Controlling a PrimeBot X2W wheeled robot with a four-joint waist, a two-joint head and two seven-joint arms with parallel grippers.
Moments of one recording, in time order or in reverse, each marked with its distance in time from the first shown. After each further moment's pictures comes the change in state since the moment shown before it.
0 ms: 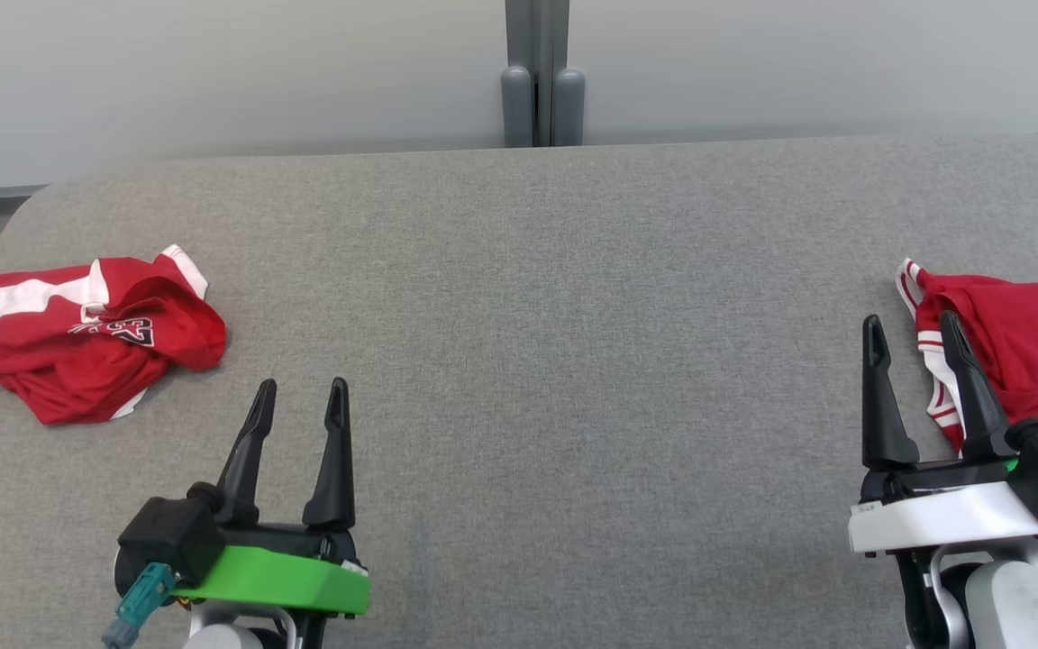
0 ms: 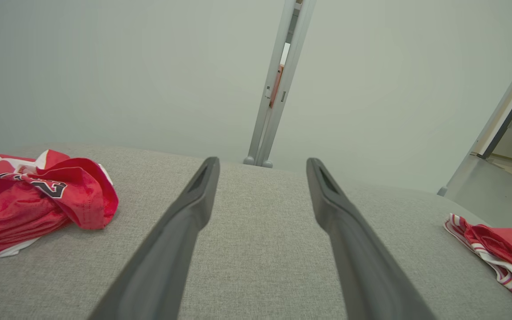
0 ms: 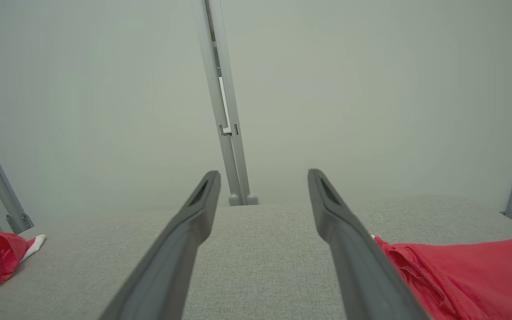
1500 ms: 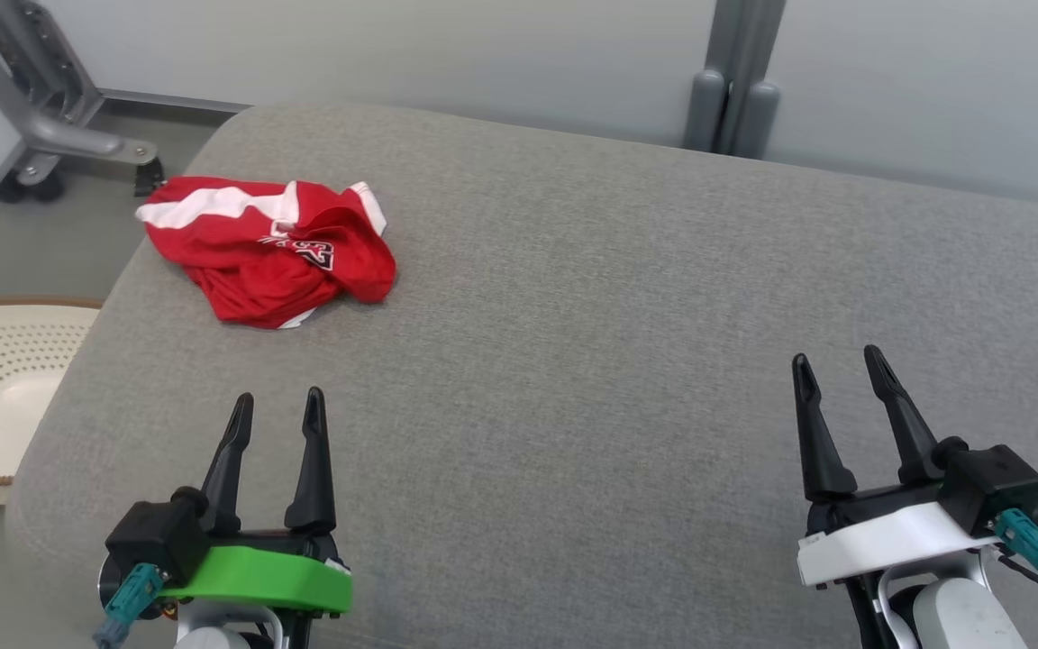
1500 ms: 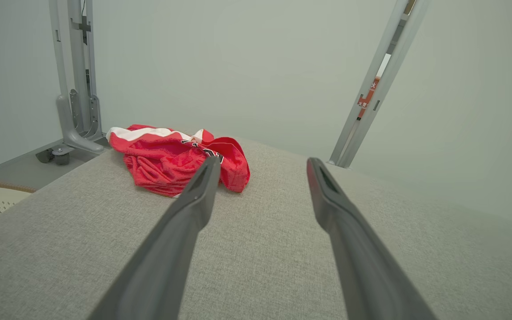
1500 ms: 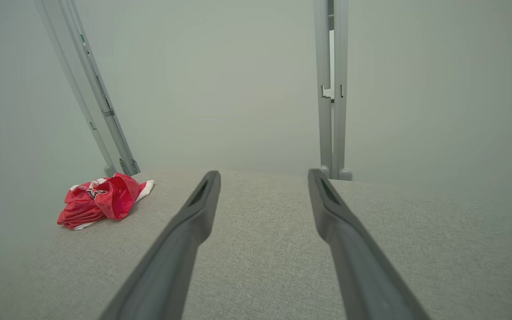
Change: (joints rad) left arm -0.004 0.000 0.034 0.055 -0.003 0.024 0.000; right arm 0.011 0.001 0.096 0.068 -0.006 0.000 0.000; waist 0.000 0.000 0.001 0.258
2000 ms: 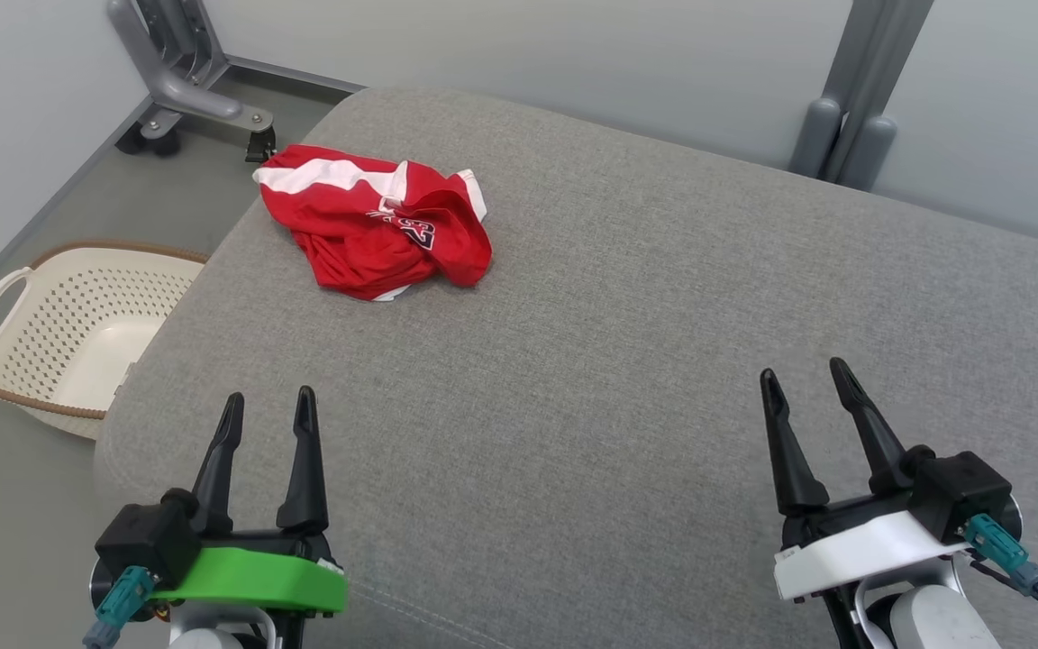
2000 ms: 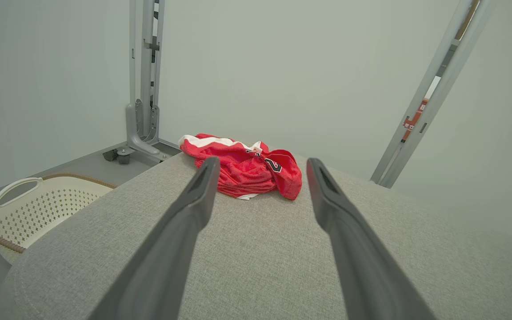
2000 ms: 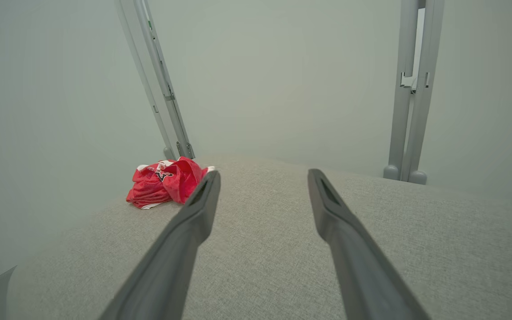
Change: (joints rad) left arm 0.005 0.000 0.014 -0.012 0.000 -0.001 0.000; right arm 0.002 0.000 0.052 0.023 0.009 0.000 0.000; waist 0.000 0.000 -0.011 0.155
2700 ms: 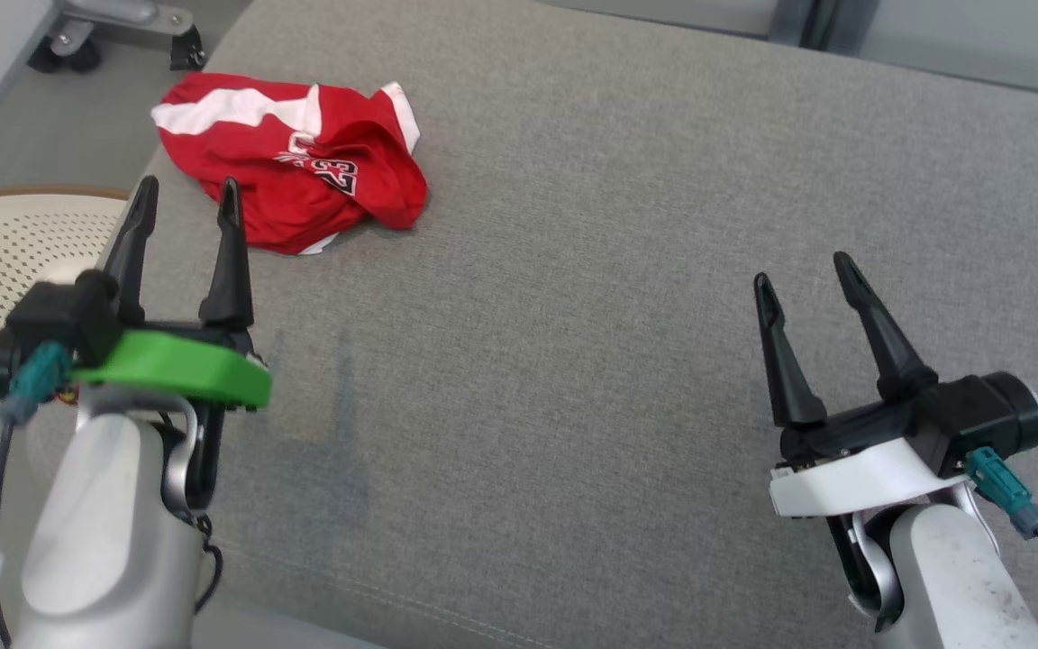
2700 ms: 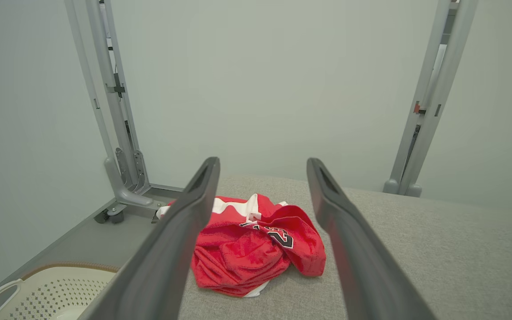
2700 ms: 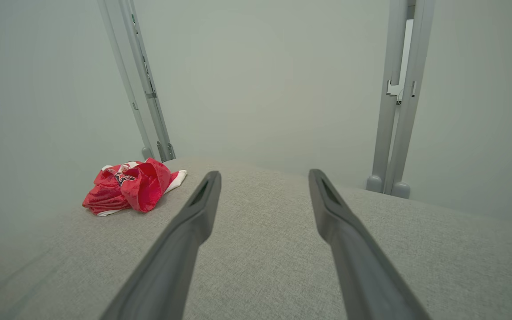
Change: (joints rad) left arm -0.406 0.100 0.020 0.184 0.046 -0.029 0.014; right arm -0.131 0.002 0.001 -0.066 -0.139 0.000 0.000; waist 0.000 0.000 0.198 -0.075
